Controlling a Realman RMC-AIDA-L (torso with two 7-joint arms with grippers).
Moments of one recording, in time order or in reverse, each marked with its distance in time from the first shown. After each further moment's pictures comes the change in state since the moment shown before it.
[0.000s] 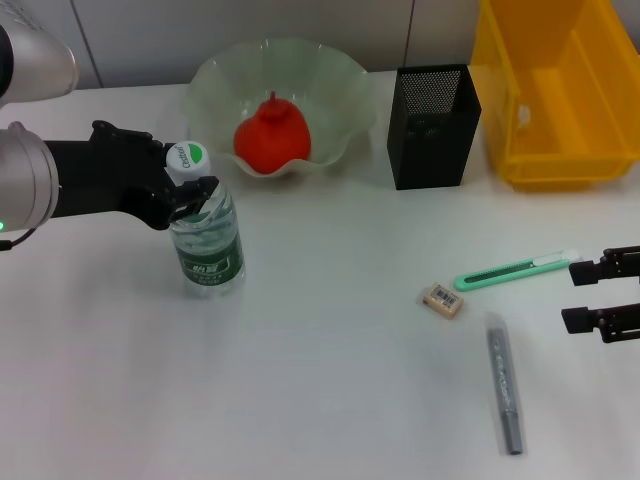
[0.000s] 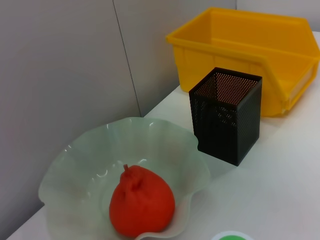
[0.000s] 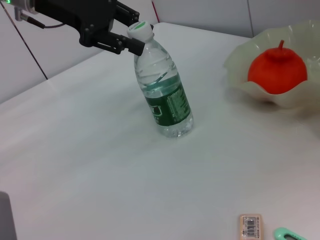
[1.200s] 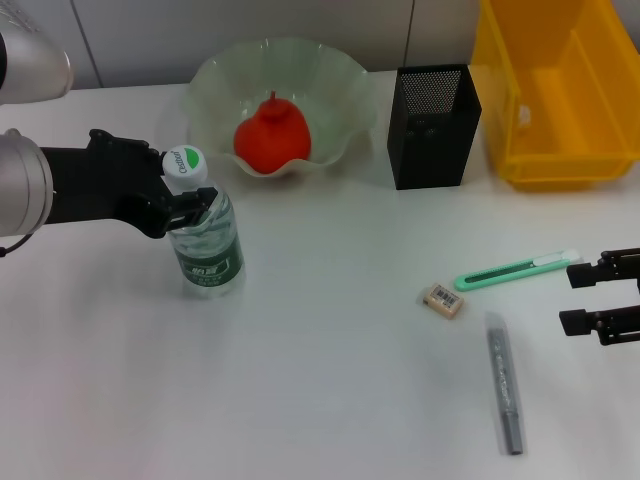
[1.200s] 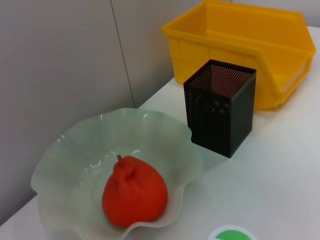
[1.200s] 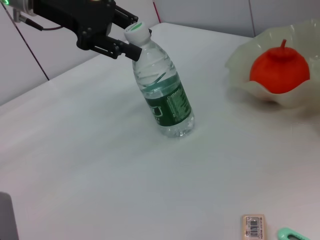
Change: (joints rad) left arm -0.007 0.000 -0.022 0.006 -0.004 0.048 -0.009; right arm -0.002 0.005 0.000 0.001 0.000 -0.001 0.000
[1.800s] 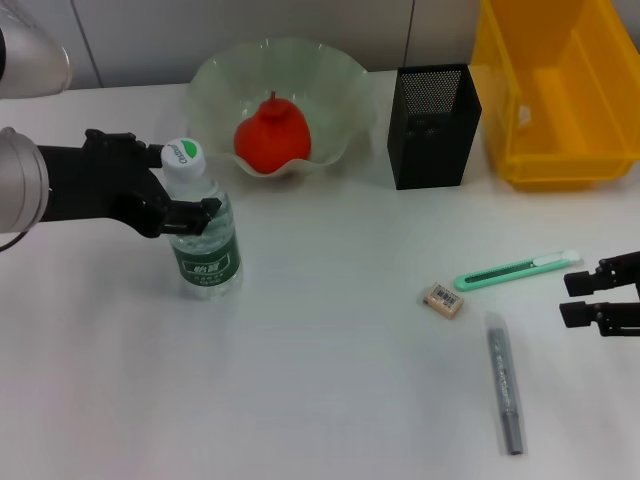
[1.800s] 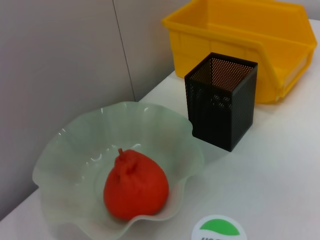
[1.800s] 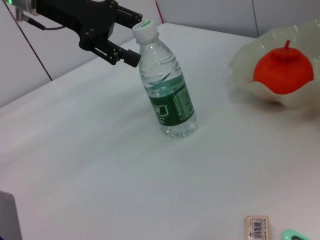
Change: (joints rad) left arm -0.016 0.000 -0.016 0.008 0.017 0.029 -0.015; right arm 0.002 0.001 0.000 0.000 0.000 -0.006 0.000
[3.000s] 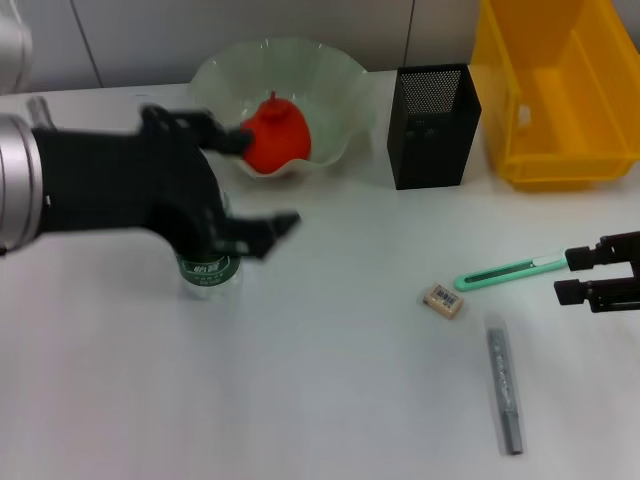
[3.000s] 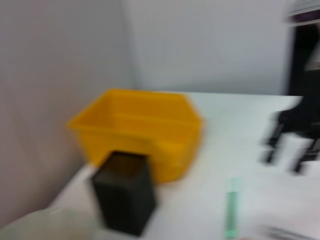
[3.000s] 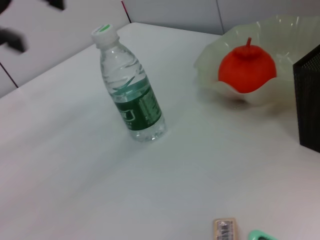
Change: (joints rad) left arm 0.038 0.001 -0.059 0.232 -0.297 0.226 0.144; right arm 0.018 0.002 -0.010 -0.014 -0.010 0.075 0.089
